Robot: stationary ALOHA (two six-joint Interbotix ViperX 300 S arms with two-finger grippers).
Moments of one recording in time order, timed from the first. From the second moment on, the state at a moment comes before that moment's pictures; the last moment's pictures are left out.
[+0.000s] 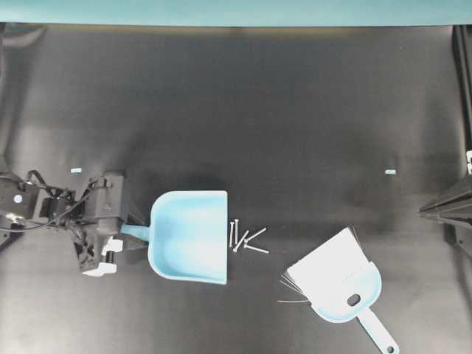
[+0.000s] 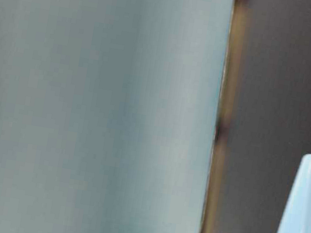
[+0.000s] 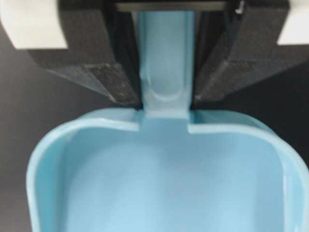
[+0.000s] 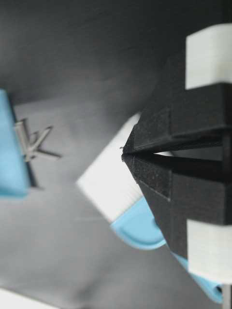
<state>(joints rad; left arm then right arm) -0.11 -0.11 1.11 0.04 -0.26 -0.20 0.18 -1.53 1.46 -0.03 0.44 0.40</state>
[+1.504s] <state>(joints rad) -0.12 -0.17 1.13 0.04 -0.15 -0.22 0.18 -1.55 1.47 -0.01 0.96 0.40</state>
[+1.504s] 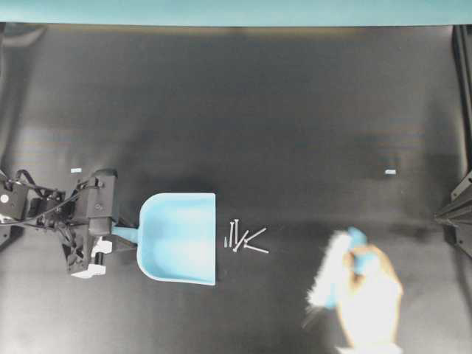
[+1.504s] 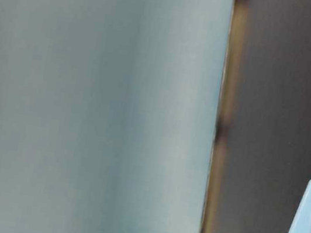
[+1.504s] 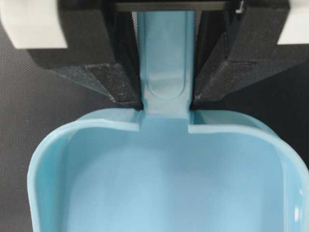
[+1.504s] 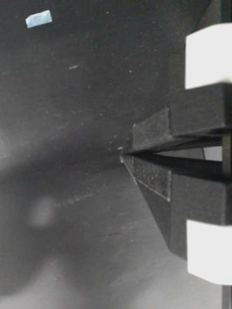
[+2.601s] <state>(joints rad) -0.10 -0.10 1.17 0.04 -0.25 -0.20 0.18 -1.55 1.47 -0.01 0.96 0.40</state>
